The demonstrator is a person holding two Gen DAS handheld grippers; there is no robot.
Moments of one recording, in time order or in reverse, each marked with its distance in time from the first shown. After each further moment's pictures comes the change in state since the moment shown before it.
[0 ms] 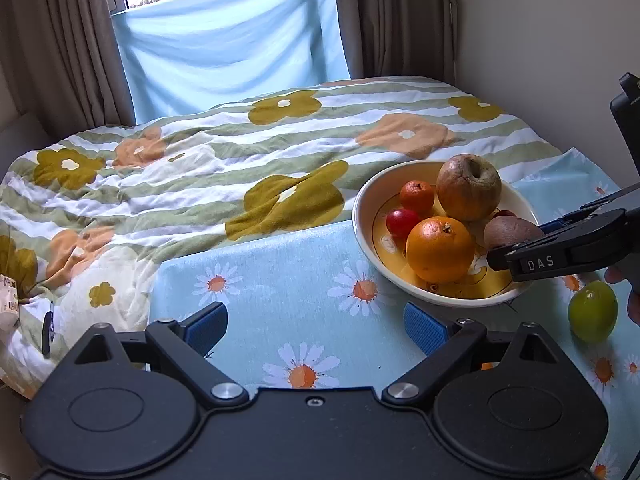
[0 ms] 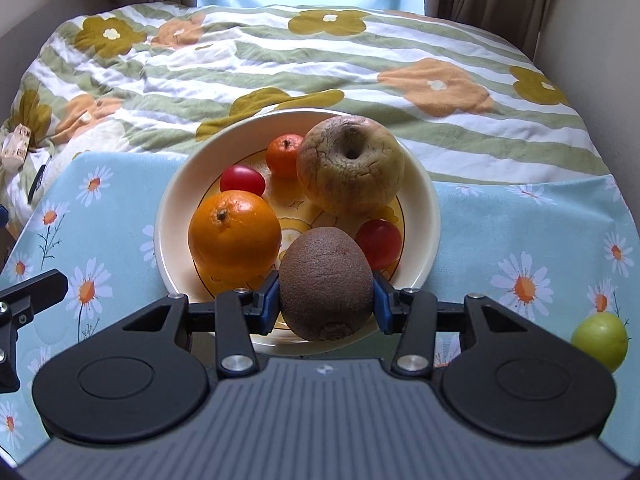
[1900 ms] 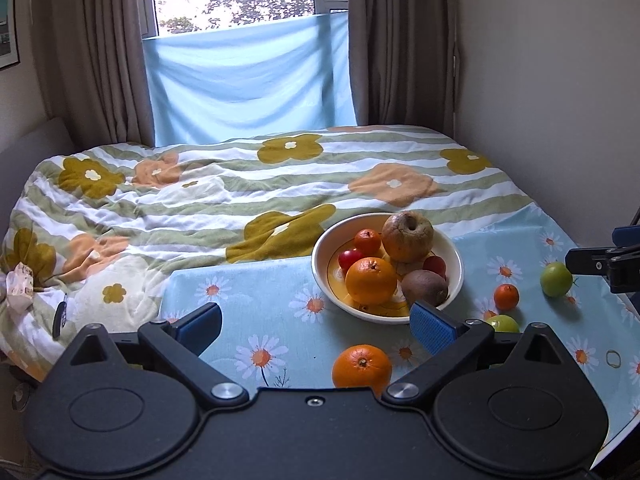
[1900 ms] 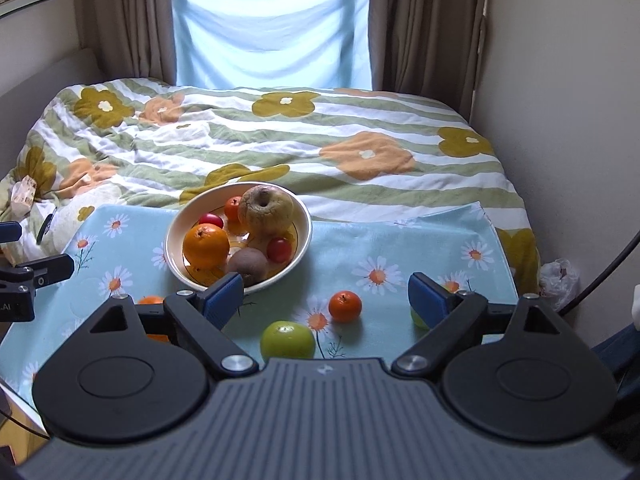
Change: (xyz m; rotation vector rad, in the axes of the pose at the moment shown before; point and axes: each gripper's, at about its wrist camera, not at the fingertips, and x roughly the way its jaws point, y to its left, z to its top) left arm -0.109 -0.047 -0.006 -0.105 -0.111 0.028; right arm -0.184 -0.076 -0.063 0.036 -0.226 -0.057
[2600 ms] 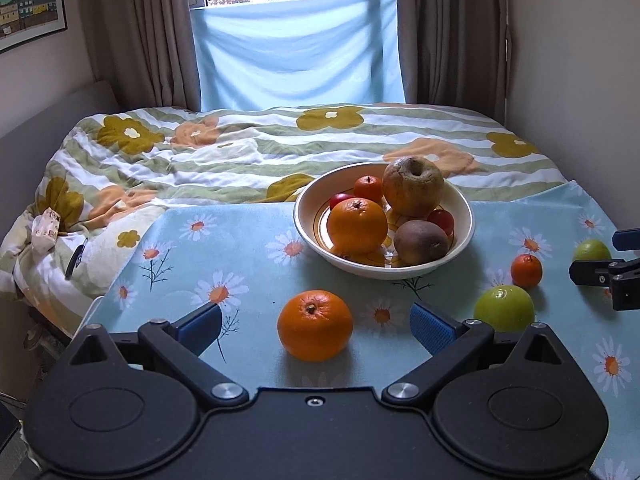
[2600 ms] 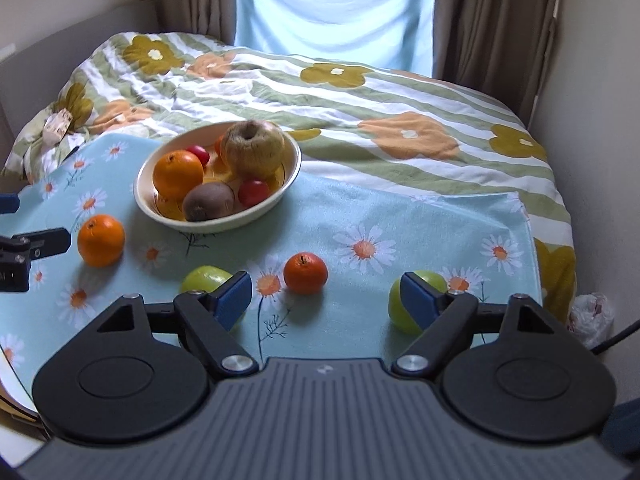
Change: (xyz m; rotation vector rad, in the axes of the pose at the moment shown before) left arm 0.052 -0.071 -0.048 -0.095 0.051 0.164; right arm 0.087 -0.061 -0.046 -0.194 0.030 0.152
